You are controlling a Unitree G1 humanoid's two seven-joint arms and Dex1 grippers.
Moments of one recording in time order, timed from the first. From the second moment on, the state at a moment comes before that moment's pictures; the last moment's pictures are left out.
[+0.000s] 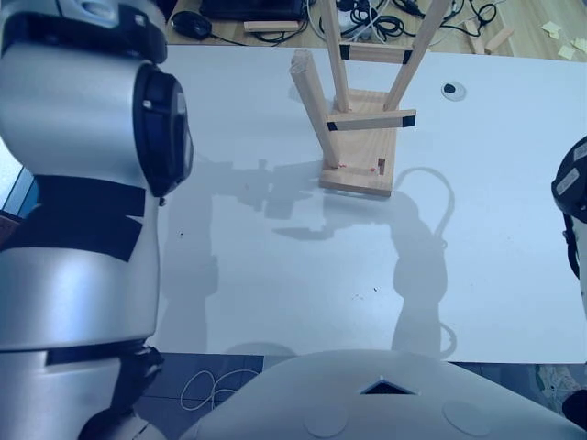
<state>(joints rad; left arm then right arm) -1.59 0.37 -0.08 0.89 -0.25 0.40 -1.61 -1.35 -0.45 -0.26 0.32 0.71 0.79 1.14</state>
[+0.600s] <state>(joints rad) -1.47 0.46 -0.28 0.76 -0.30 0.39 -1.61 -1.33 -0.60 -0.13 0.30 0.73 0.93 1.24</state>
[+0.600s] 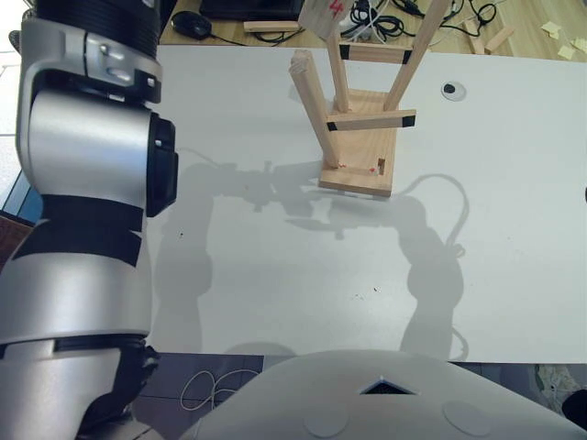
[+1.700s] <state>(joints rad) -0.81 0.51 0.22 0.55 -0.24 0.26 -0.63 -0.71 -0.55 -0.49 -0.04 0.73 0.87 0.62</state>
